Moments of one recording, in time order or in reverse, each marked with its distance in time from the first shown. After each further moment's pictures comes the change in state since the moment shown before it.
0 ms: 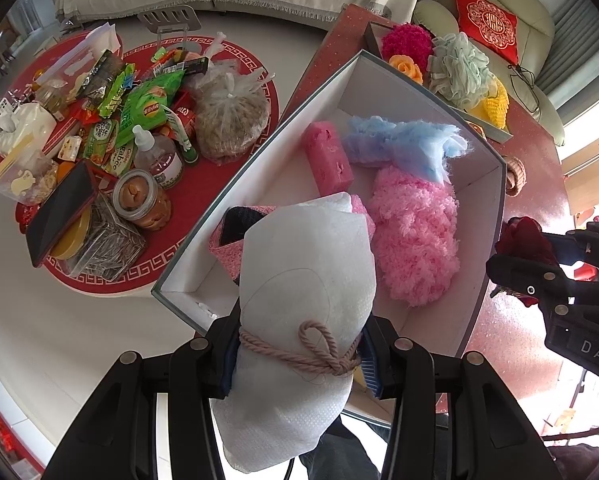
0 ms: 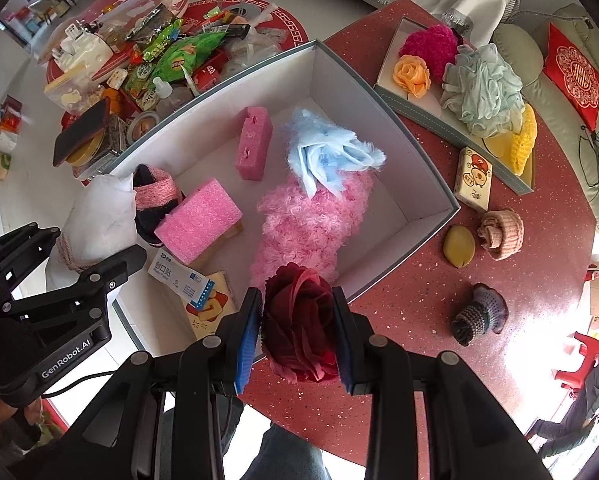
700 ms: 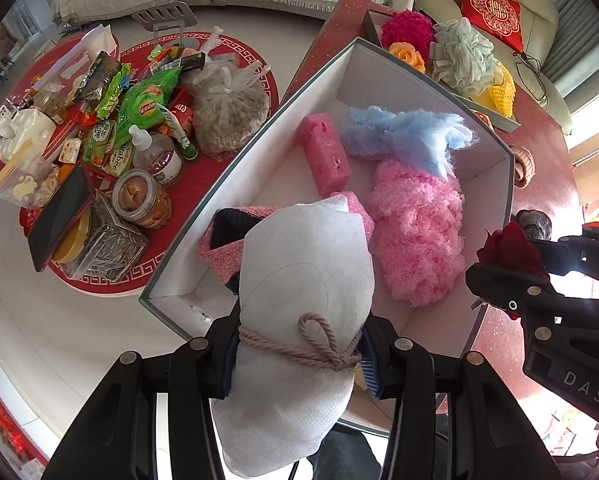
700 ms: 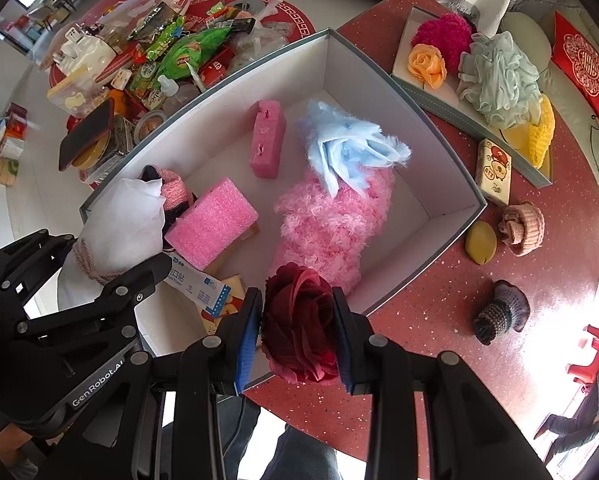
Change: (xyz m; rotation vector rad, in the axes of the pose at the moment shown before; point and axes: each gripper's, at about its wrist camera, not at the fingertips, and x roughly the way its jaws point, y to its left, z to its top) left arm 0.009 -0.009 0.006 0.023 0.031 0.037; right arm 0.012 0.005 0.005 0.019 0.016 0.047
